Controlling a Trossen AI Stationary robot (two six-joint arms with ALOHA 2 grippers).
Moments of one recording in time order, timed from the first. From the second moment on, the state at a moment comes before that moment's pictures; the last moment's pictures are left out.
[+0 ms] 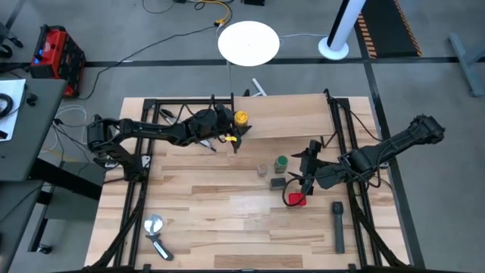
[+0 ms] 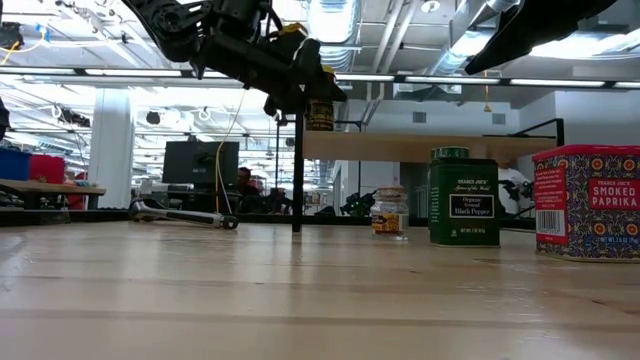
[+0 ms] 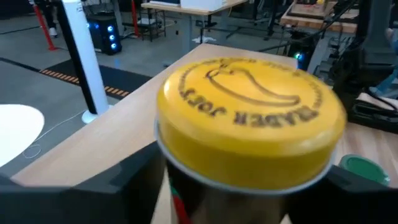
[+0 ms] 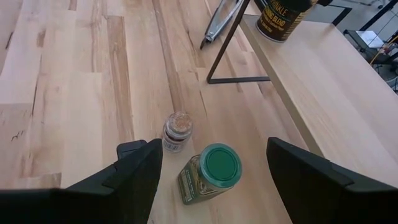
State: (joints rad) left arm 0.28 1.56 0.88 0.49 -0.17 -0.06; right arm 0.42 1.05 0.81 -0.54 0.68 0.24
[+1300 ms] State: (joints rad) left arm -0.19 1.49 0.88 0.38 -0.33 0.03; right arm 0.36 1.05 0.80 -0.47 0.72 0.21
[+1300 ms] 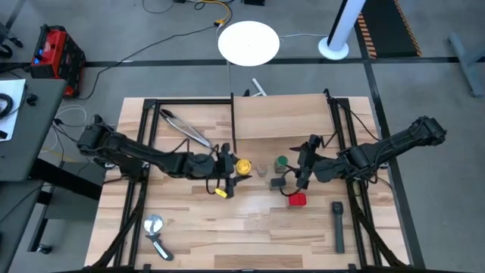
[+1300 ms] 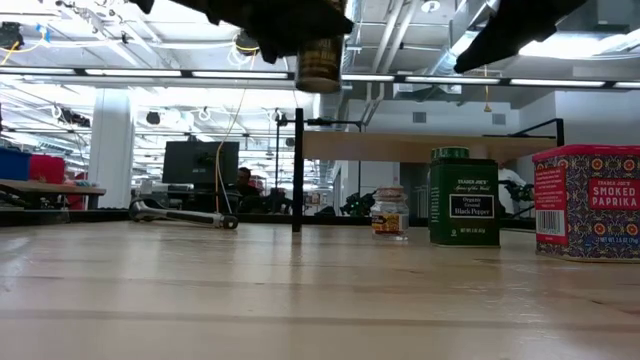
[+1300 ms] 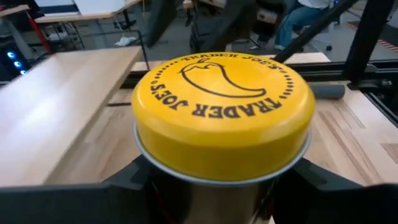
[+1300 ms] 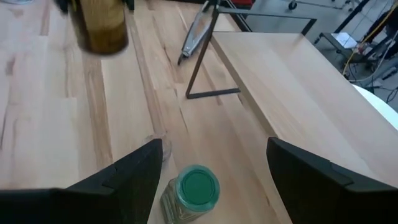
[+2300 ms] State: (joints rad) left arm -0.23 1.82 0.60 1.11 -0.49 -0.14; right arm 0.36 1.05 0.80 -0.43 0.71 0.20
